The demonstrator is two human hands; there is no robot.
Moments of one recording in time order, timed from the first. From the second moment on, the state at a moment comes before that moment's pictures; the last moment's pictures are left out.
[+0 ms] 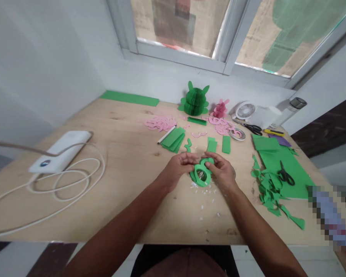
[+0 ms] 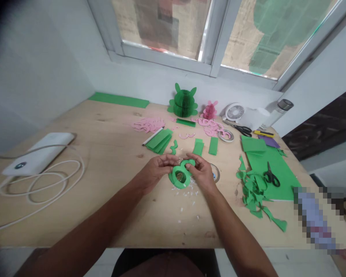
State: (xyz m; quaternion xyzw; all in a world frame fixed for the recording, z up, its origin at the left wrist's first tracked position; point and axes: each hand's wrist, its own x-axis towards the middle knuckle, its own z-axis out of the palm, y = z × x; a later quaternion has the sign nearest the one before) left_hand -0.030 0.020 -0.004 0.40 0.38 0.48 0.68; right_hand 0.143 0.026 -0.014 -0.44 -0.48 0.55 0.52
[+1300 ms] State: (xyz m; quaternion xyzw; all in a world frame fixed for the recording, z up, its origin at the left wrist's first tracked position) left_hand -0.016 0.019 -0.008 0.44 0.48 0.57 0.50; right_hand 0.128 0.009 -0.016 -0.50 -0.71 0.28 0.42
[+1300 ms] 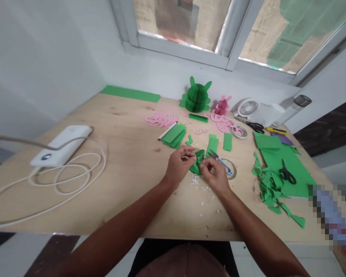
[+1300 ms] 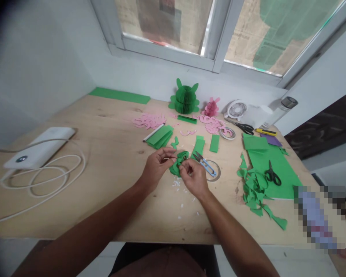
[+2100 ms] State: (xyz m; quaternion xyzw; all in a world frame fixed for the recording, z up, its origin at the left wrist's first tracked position) left_hand -0.018 0.017 -0.009 0.58 0.47 0.52 0.42; right_hand 0.131 0.016 -0.014 -0.51 -0.50 0.50 0.50
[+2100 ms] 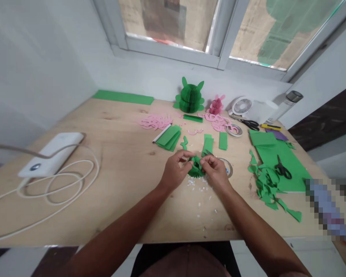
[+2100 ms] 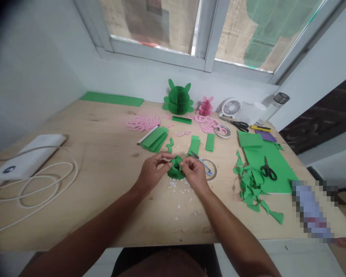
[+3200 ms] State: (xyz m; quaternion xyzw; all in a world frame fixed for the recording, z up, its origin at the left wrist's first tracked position) left_hand -0.017 0.009 -0.010 0.77 0.41 0.47 0.15; right_hand 0.132 0.018 -0.014 -0.51 -0.44 0.50 0.54
